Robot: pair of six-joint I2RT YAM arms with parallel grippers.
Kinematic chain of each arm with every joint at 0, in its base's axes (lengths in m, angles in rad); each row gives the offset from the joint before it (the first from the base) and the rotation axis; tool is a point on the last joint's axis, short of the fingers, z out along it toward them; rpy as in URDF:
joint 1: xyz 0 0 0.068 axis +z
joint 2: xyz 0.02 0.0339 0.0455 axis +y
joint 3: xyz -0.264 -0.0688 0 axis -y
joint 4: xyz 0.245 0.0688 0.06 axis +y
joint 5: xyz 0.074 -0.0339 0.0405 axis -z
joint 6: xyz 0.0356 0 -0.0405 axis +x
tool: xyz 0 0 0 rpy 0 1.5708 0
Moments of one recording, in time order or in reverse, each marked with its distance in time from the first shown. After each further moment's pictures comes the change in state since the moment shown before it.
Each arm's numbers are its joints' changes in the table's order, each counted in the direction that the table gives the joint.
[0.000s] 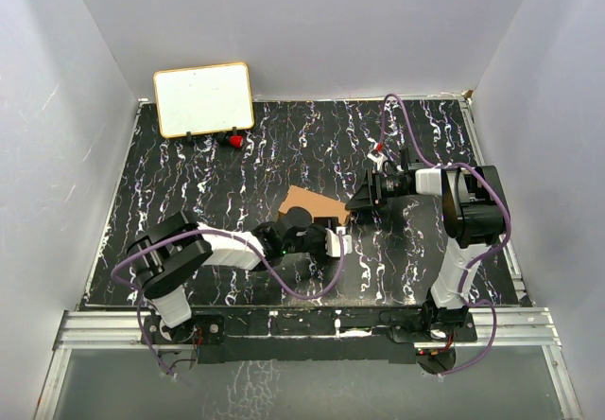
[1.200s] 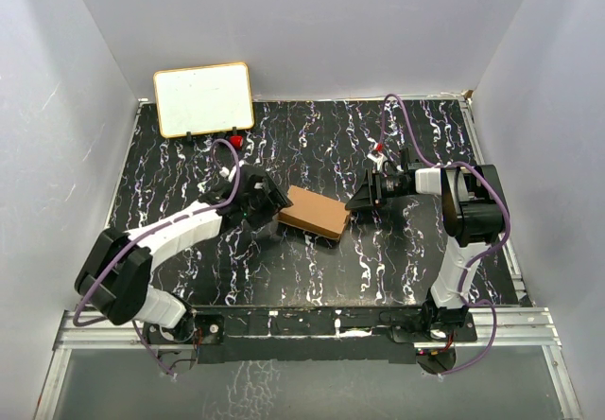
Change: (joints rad) left arm 0.398 -0.316 0.119 0.805 -0.288 -1.763; right arm 0.000 0.013 0.007 0.006 -0.009 0.000
